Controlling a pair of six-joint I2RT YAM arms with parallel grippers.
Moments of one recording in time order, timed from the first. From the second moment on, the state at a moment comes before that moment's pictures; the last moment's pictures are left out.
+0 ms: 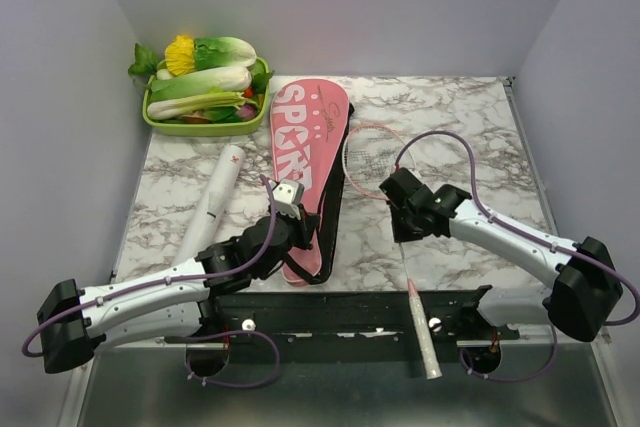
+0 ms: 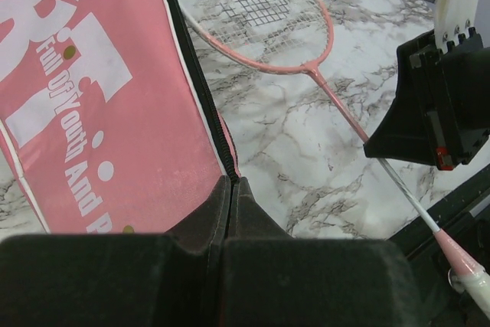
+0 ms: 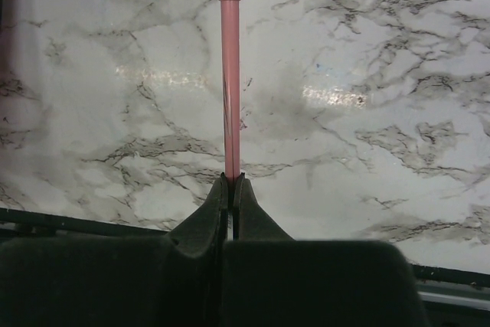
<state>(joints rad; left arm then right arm) -1.11 0.84 0.51 0.04 -0.49 -0.51 0.75 1.27 0.90 -0.81 0.22 0.58</state>
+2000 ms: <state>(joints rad) -1.11 0.91 0.40 0.10 -0.41 -0.58 0.76 2.12 1.58 -0.40 0.27 0.61</state>
